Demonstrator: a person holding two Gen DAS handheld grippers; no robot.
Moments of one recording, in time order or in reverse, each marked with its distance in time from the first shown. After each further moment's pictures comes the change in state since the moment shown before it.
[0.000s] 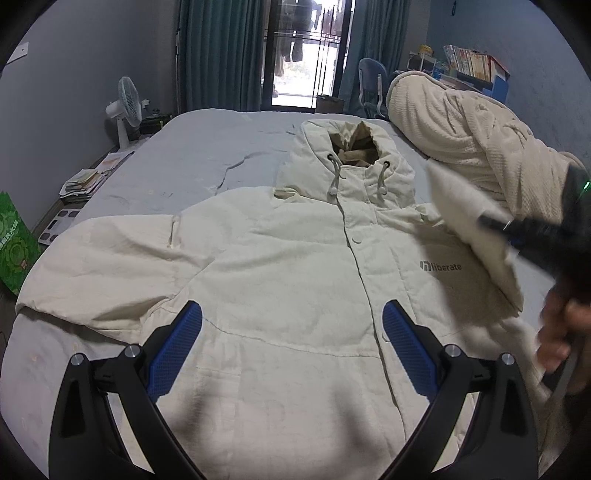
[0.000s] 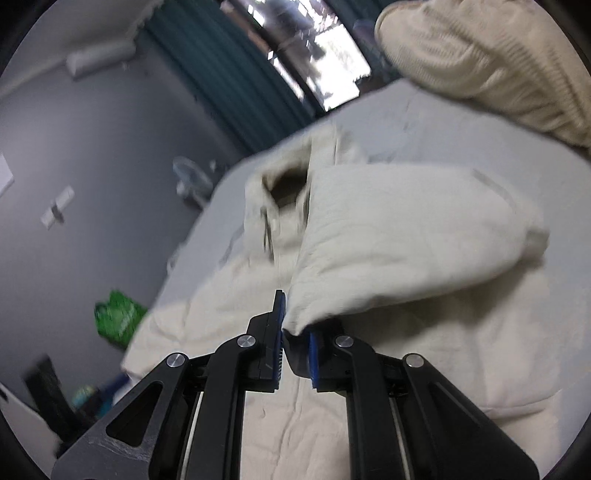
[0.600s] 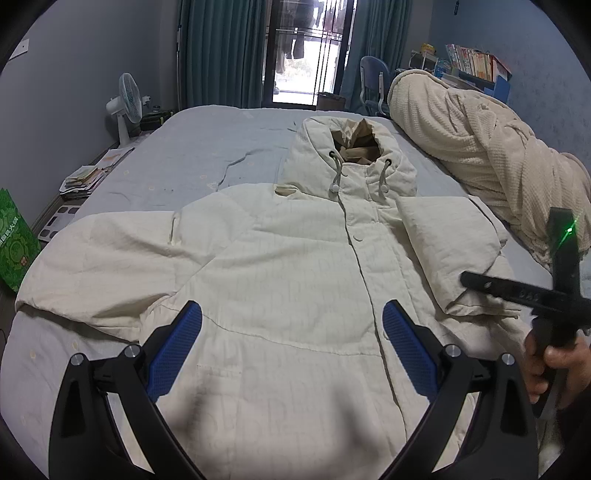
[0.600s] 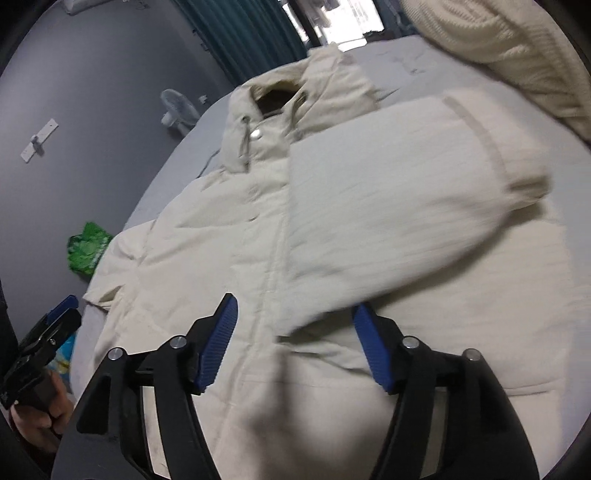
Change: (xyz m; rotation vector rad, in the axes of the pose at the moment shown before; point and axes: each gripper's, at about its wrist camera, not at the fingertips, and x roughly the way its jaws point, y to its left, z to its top) left arm 0.002 0.000 0.001 0.002 0.008 -0.002; right arm 0.008 -0.016 -0.023 -0.110 0.140 -0.125
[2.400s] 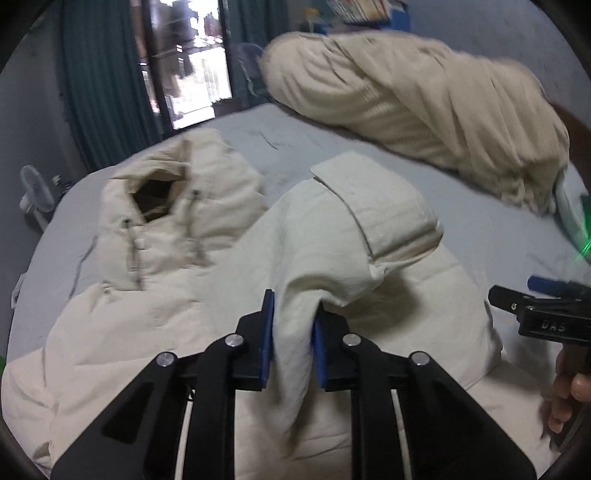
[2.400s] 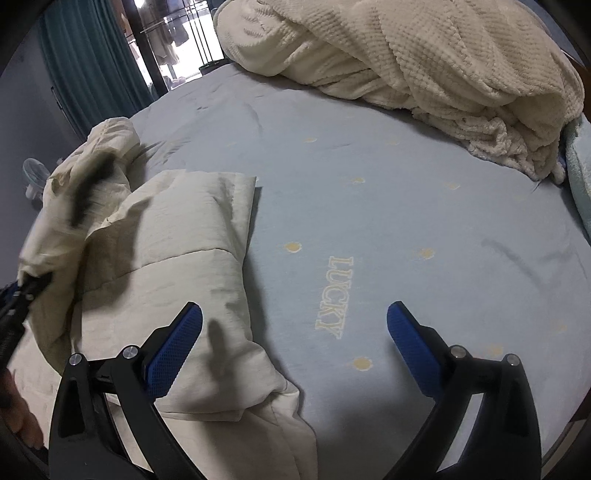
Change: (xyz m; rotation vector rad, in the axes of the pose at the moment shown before) left arm 0.108 -0.206 0.056 0.360 -0.010 -0.134; right arm -0.047 -0.149 -0.010 0.298 -0.091 -0.466
